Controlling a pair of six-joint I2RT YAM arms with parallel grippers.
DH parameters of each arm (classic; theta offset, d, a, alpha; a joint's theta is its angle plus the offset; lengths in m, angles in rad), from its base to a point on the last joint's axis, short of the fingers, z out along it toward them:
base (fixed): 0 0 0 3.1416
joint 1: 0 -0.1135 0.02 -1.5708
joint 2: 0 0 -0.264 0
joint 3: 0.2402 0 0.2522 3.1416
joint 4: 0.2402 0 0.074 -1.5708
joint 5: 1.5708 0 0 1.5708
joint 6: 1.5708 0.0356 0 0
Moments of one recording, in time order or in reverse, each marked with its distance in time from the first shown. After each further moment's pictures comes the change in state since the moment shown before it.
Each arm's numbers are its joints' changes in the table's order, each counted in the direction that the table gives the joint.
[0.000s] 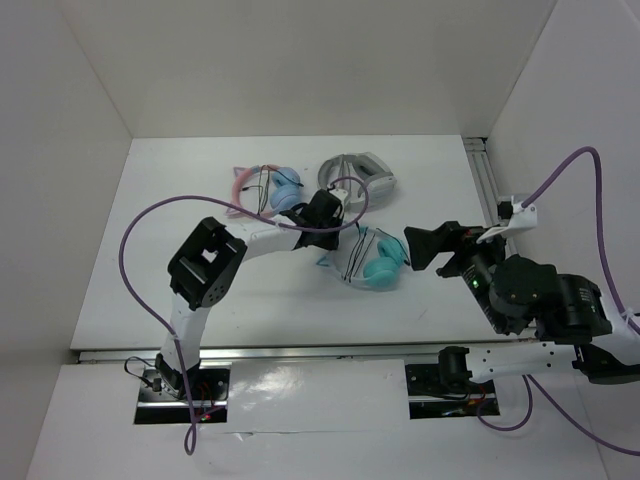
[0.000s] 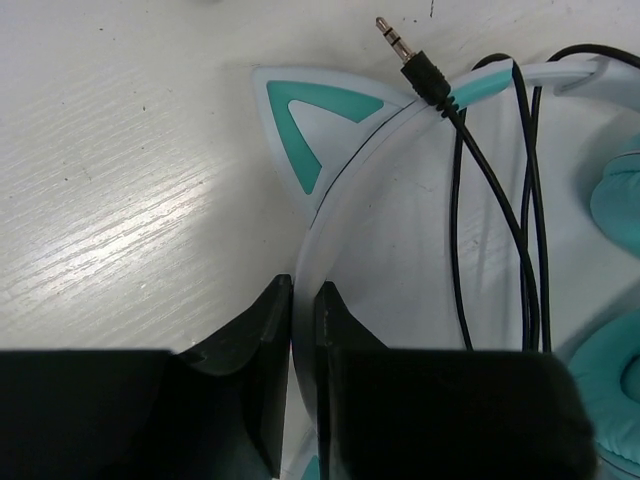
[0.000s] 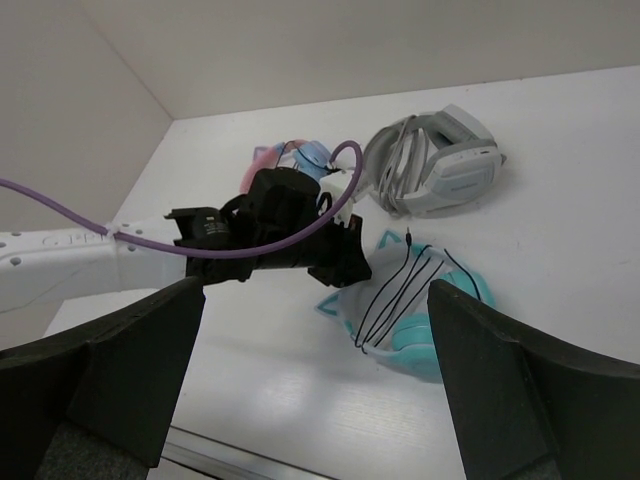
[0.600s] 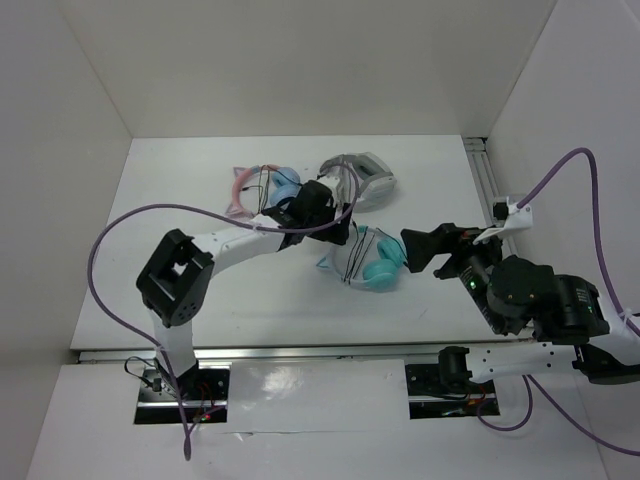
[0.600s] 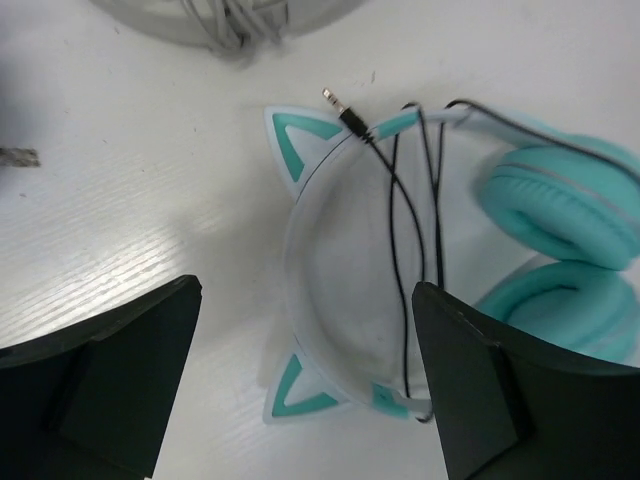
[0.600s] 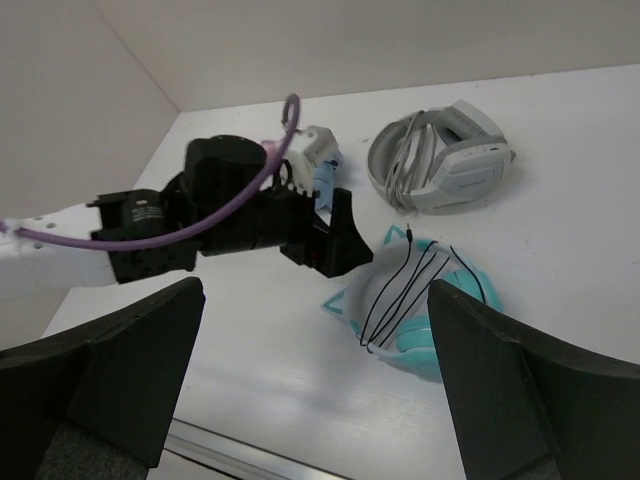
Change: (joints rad) left arm 0.010 0.195 -0.078 0.003 -0.047 -0.027; right arm 0.000 0.001 -0.018 -0.015 -0.025 -0.003
